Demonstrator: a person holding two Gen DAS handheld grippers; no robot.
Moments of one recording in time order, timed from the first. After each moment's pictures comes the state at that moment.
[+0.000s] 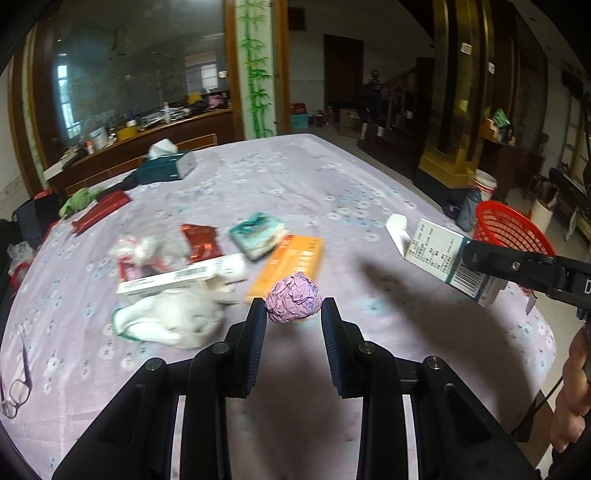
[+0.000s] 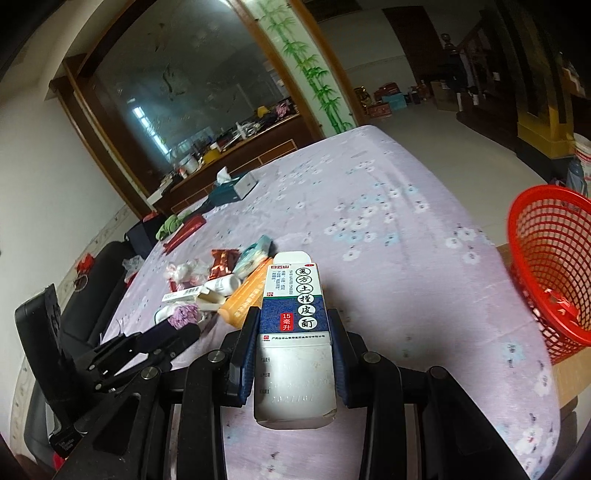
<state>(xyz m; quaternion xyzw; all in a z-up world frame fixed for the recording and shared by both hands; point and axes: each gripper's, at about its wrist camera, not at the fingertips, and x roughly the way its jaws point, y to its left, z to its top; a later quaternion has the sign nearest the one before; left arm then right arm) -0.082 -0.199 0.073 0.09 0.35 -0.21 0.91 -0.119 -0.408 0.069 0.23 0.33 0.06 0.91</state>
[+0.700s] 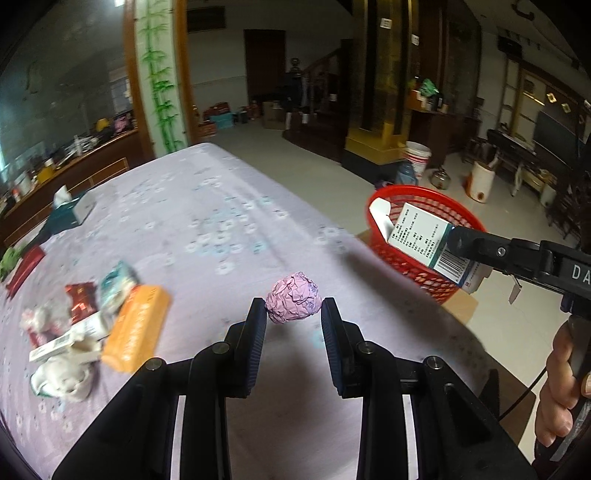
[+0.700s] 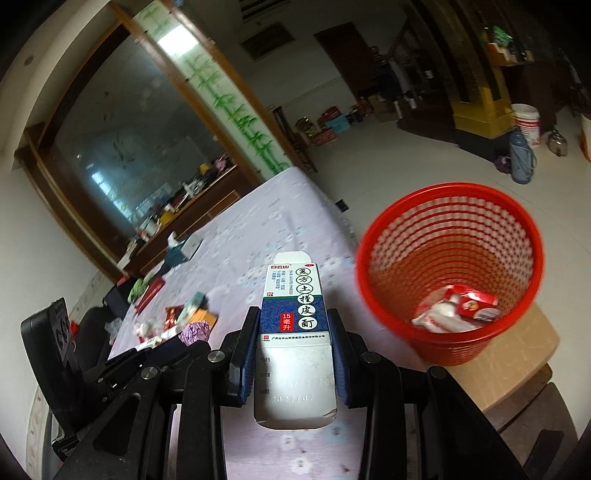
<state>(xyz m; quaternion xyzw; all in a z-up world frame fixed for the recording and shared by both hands) -0.108 -0.337 0.084 0.14 0.35 -0.34 0.86 -0.195 -0.530 0.078 0.31 0.27 -0.04 0.91</state>
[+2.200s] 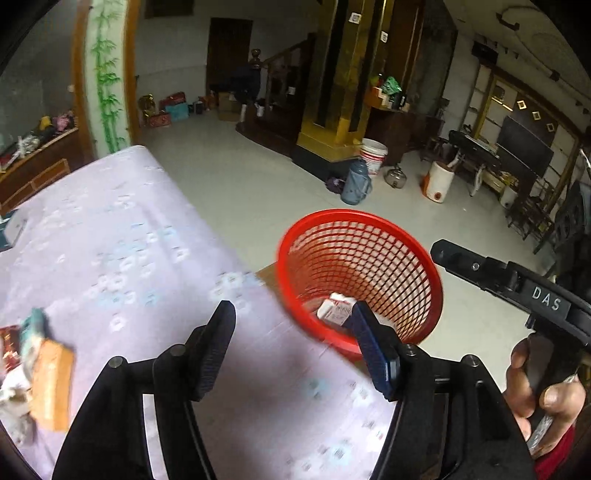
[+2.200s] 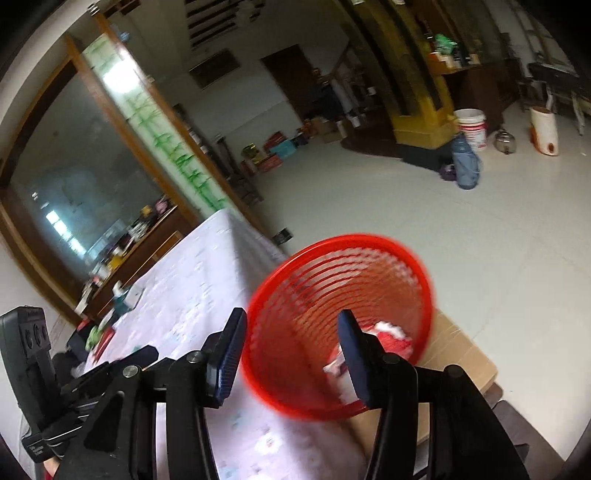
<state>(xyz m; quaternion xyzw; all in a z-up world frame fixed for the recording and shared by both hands) -0.093 -0.432 0.097 0.11 0.37 -0.41 0.82 -0.210 -0.622 0.084 0.32 0.25 -0.13 0.90</state>
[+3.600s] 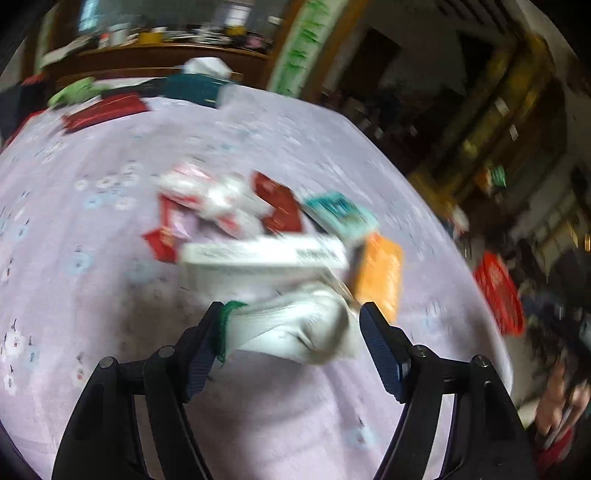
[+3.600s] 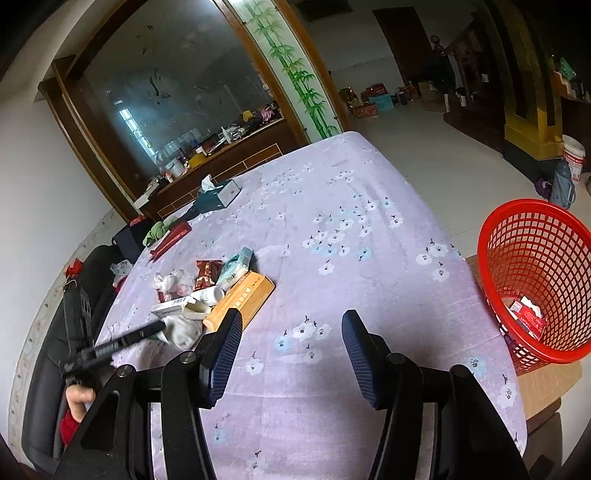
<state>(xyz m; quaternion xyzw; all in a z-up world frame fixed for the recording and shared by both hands) -0.001 -0.083 0.048 -0.06 0.45 -0.26 0.85 -0.115 -0.426 0.087 0.22 0.34 0.04 0.91</state>
